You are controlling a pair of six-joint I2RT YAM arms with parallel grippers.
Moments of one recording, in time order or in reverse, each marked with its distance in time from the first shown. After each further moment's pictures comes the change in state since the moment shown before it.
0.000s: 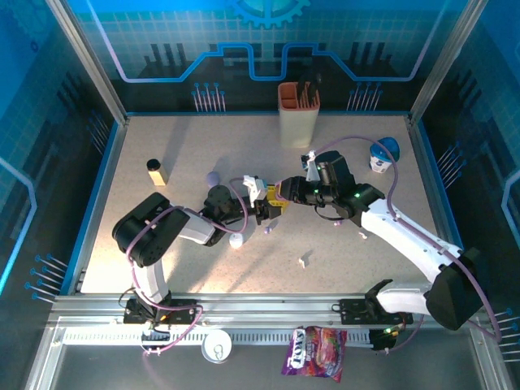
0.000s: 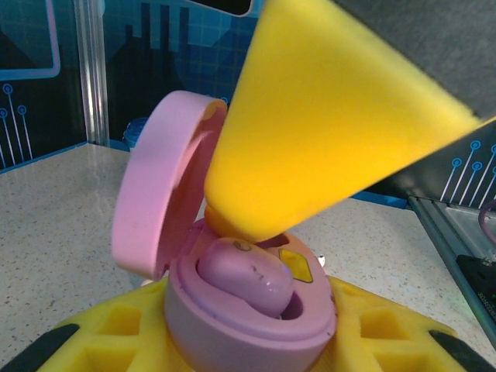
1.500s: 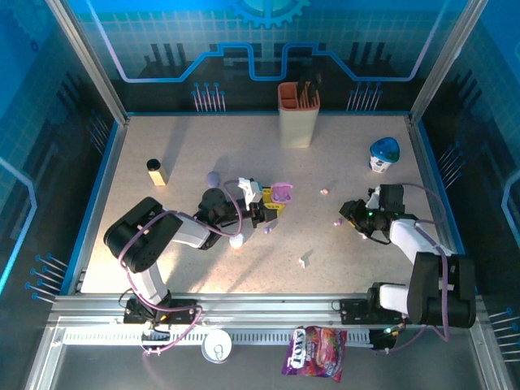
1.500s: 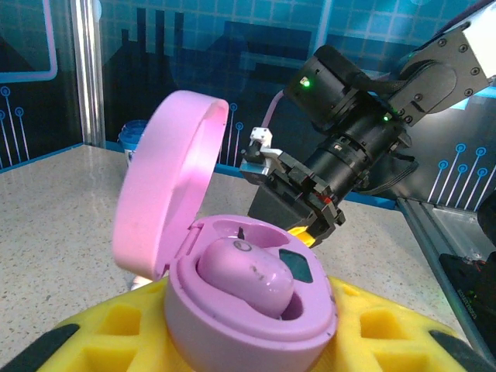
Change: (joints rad) left arm 0.008 -0.068 -0.060 0.000 0.016 -0.012; right arm -0.677 0.012 -0.467 0.135 -0.206 -0.076
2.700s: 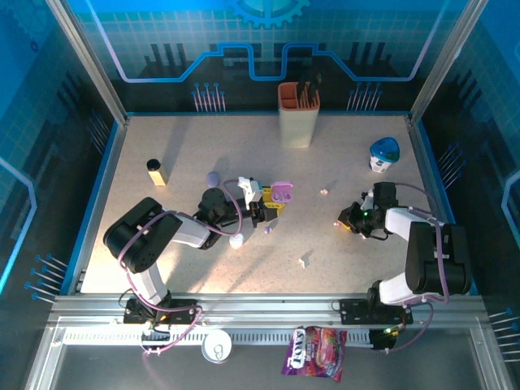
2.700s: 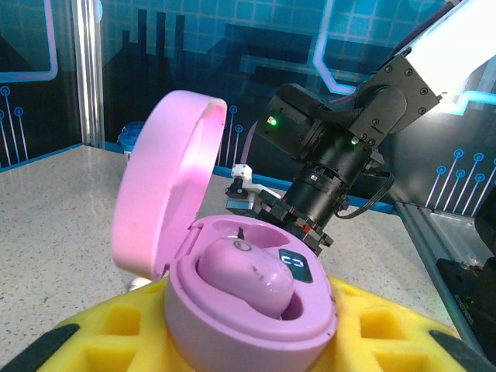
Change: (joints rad) left arm 0.000 -0.003 0.004 0.000 0.000 -0.018; right arm 0.012 0.195 0.061 -0.049 0.002 -0.073
